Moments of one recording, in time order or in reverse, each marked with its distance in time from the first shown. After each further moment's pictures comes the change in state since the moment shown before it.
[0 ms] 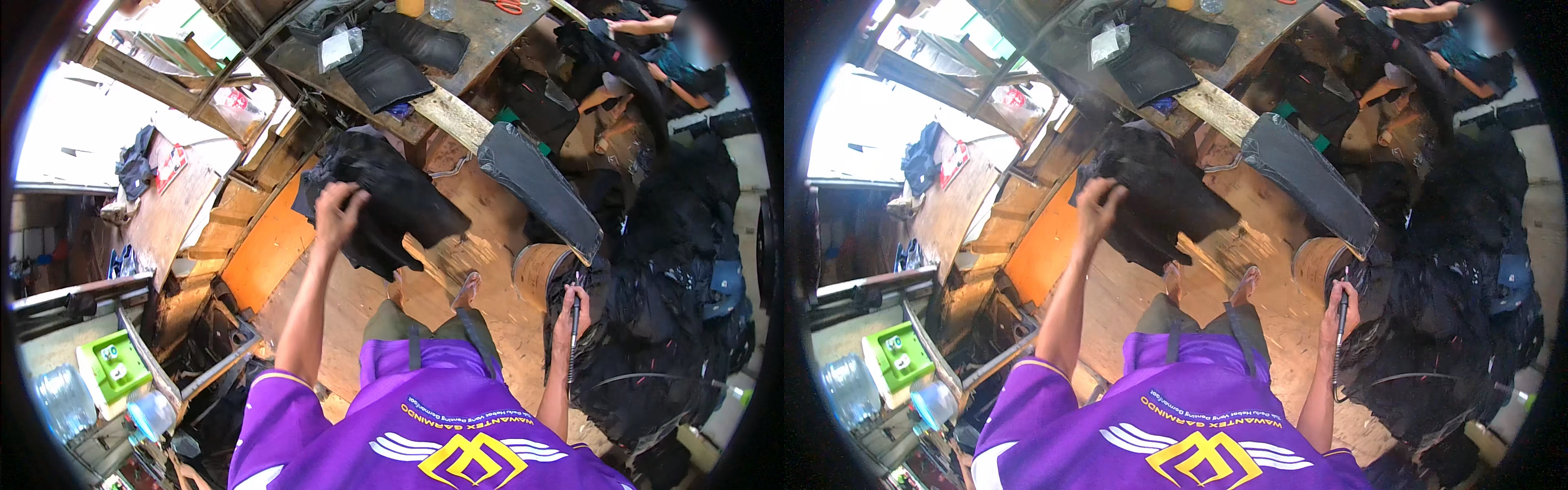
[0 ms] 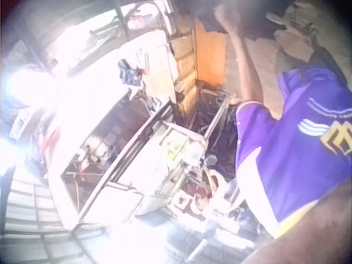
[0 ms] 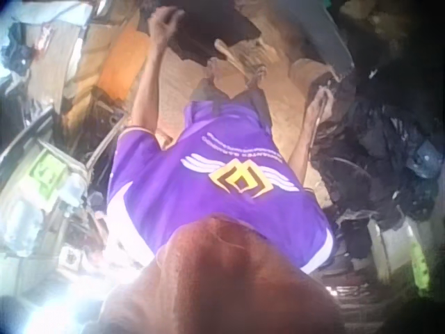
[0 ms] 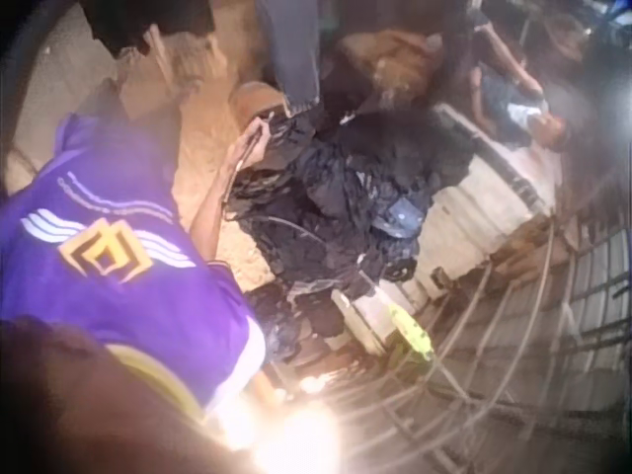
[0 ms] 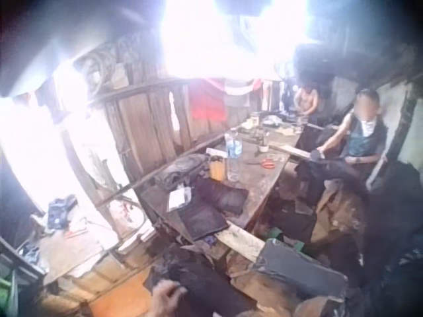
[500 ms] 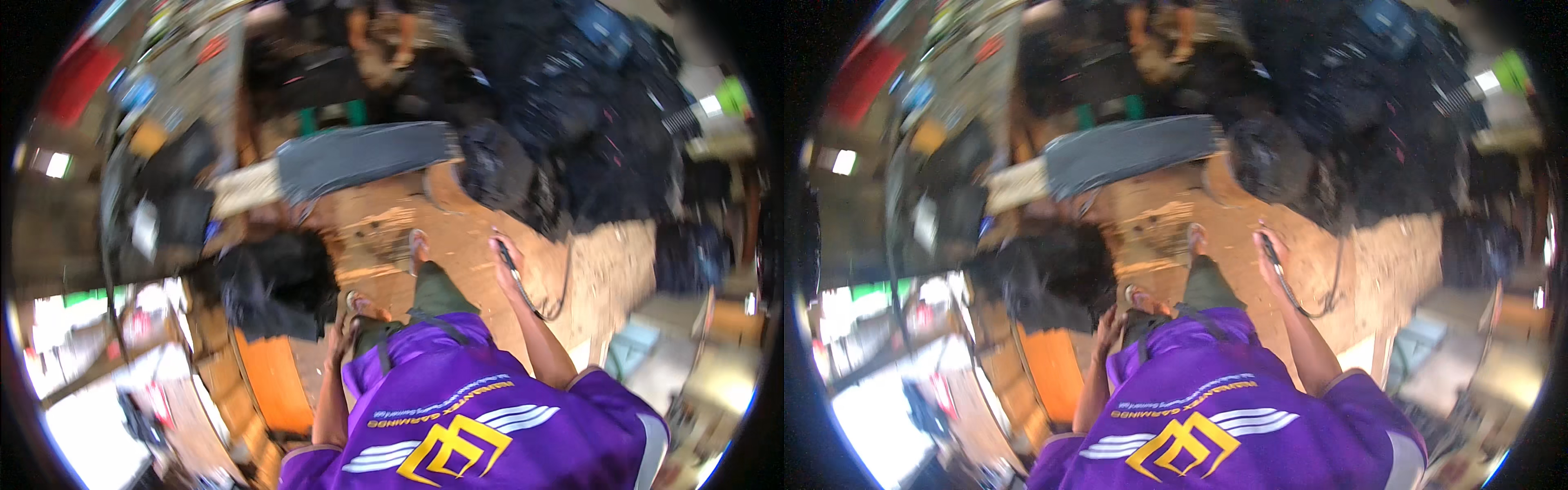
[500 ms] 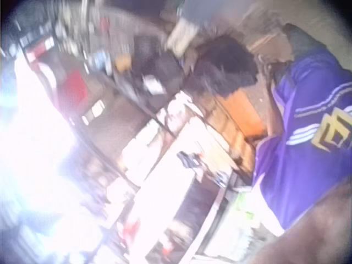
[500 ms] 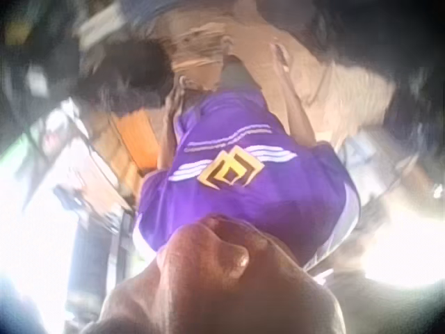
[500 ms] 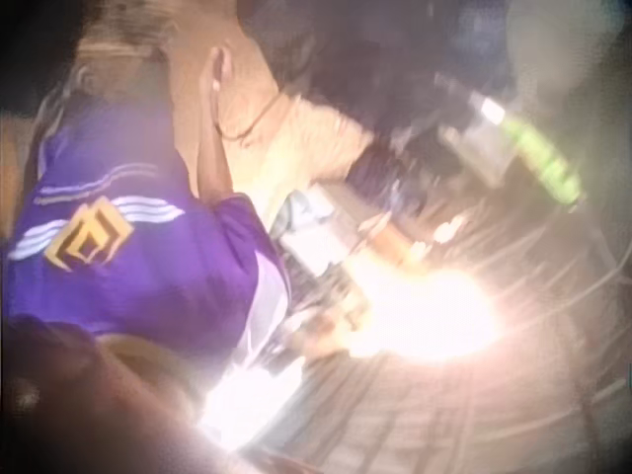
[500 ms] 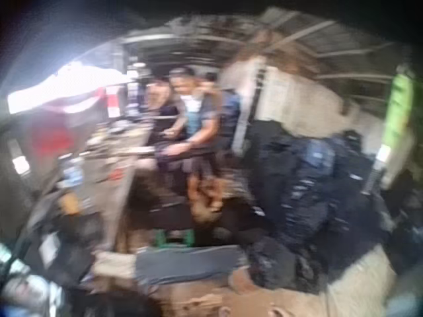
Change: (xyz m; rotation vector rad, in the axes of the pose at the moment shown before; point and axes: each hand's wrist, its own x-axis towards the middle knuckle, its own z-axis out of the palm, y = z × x) left_hand -0.198 -0.084 0.128 0.021 -1.242 -0.475; right_hand -0.111 0.090 -0.025 0.025 0.368 0.254
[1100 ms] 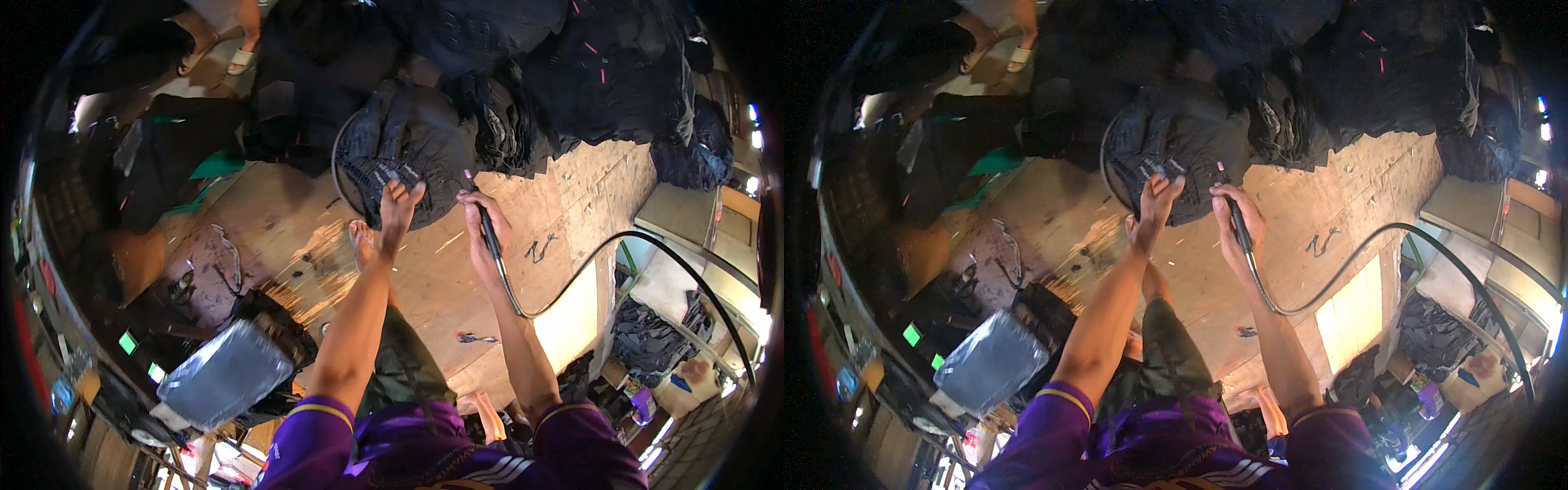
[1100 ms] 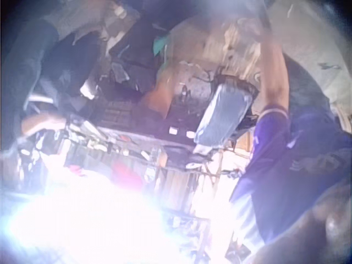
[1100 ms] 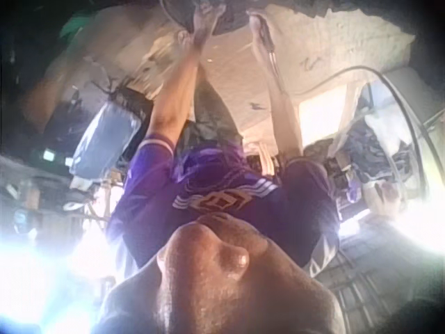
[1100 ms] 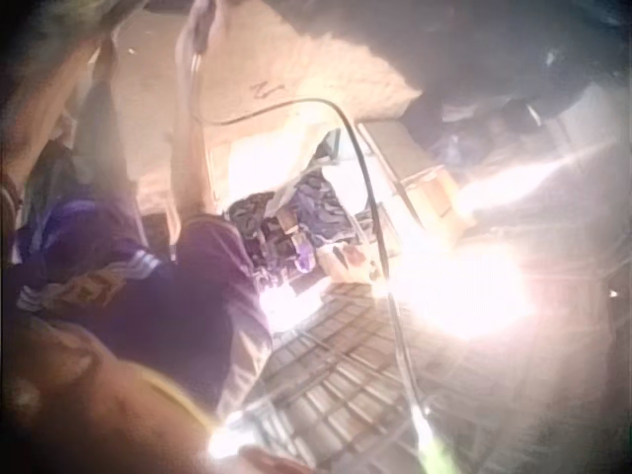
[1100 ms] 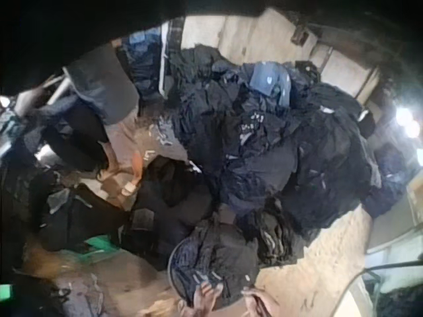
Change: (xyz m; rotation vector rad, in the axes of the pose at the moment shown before) left_hand 0.487 0.520 0.456 -0.526 -0.330 -0.075; right_hand 0.336 0.233 -0.081 0.063 0.213 0.255
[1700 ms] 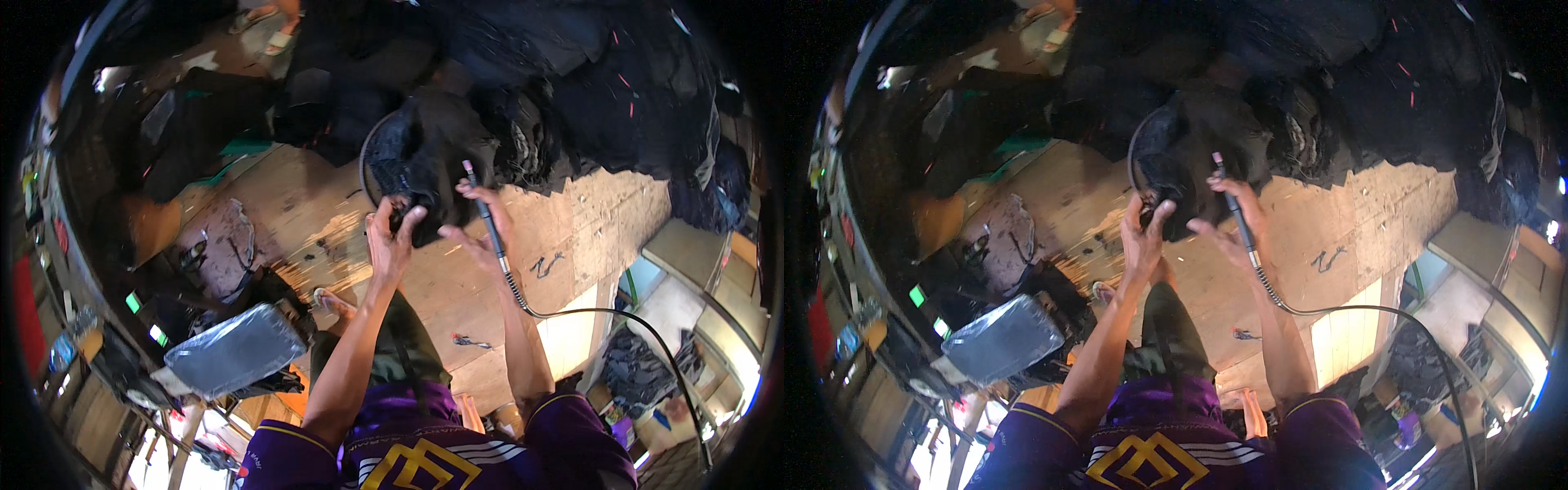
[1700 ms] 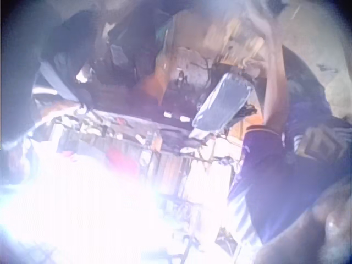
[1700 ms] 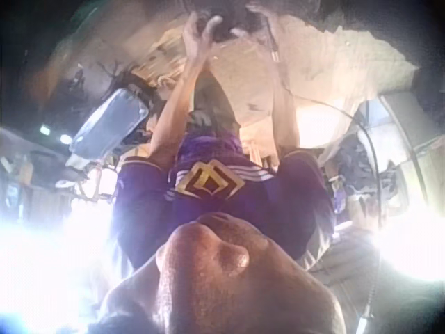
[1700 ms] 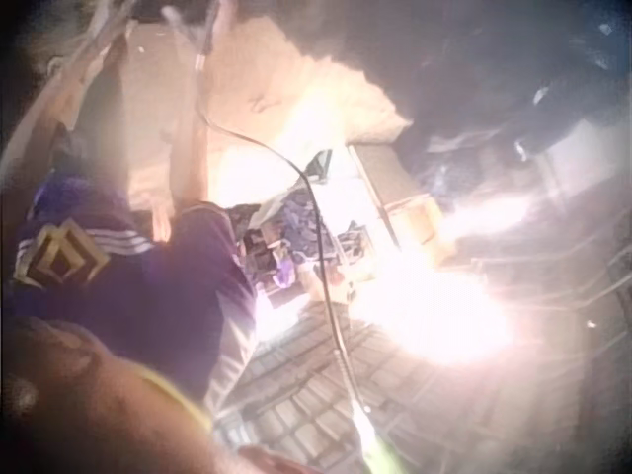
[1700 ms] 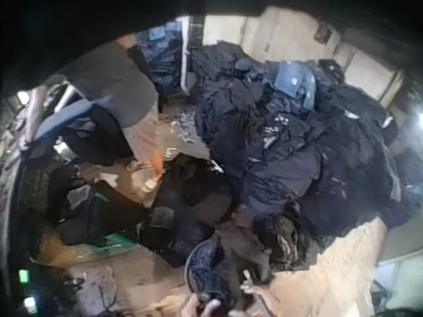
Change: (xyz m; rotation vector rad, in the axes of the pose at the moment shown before) left_hand -0.139 0.135 -0.024 0.338 0.189 0.498; right_hand 0.057 -0.045 0.014 0.005 -0.279 -0.215
